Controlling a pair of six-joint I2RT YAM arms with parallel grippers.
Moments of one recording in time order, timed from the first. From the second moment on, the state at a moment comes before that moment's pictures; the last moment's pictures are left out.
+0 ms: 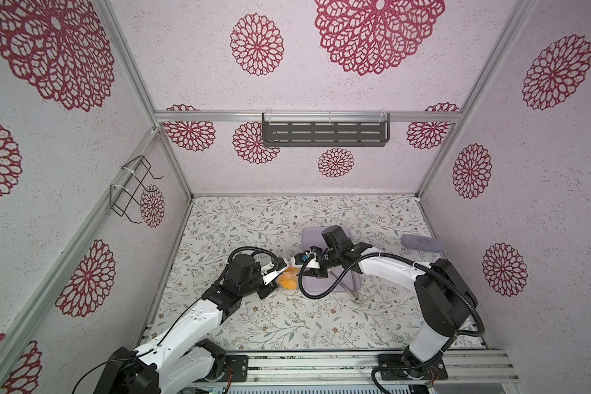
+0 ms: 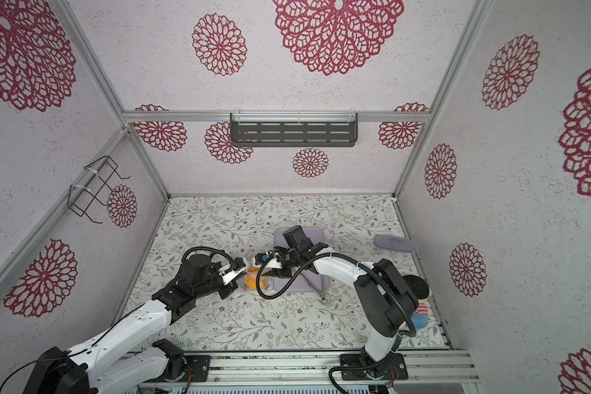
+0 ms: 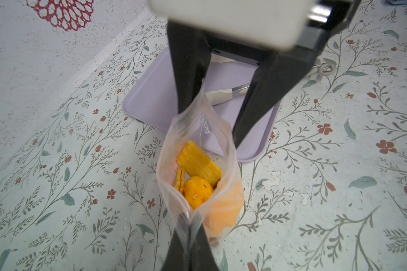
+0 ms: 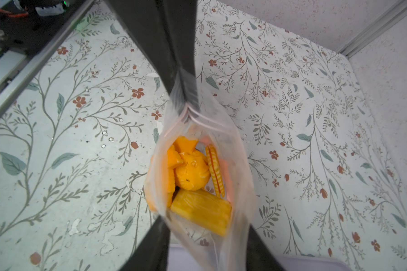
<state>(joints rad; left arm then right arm) -0.49 1.02 0.50 -0.06 0.28 0.51 0.70 1.71 1.10 -0.20 -0.63 -0.91</state>
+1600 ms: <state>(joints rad) -0.58 1.20 0.43 0.37 0.36 0.40 0.67 1.68 1.25 -0.55 -0.59 -0.91</state>
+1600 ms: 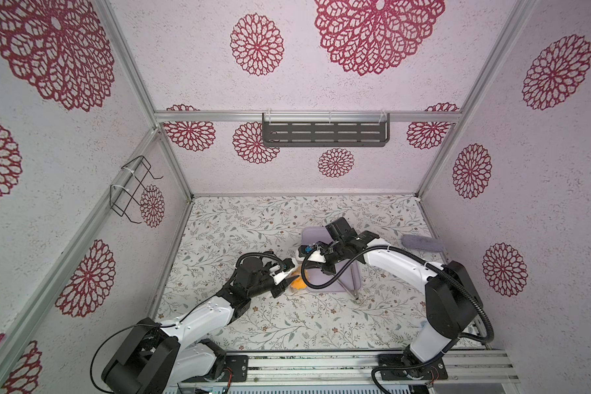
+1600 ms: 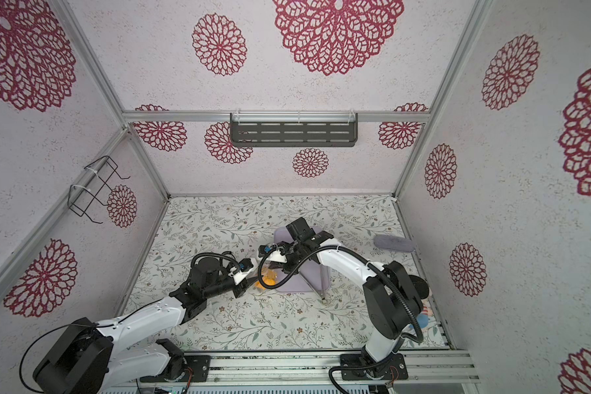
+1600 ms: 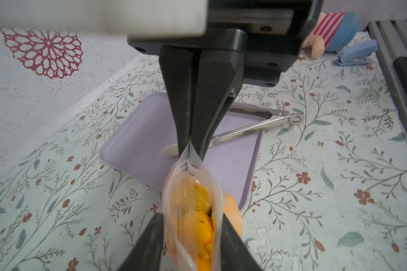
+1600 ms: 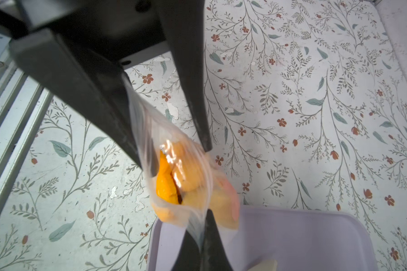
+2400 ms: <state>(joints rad) -0.58 1.14 0.43 0.26 0.35 0.45 0.65 1.63 1.15 -0.48 -0.66 -0.96</state>
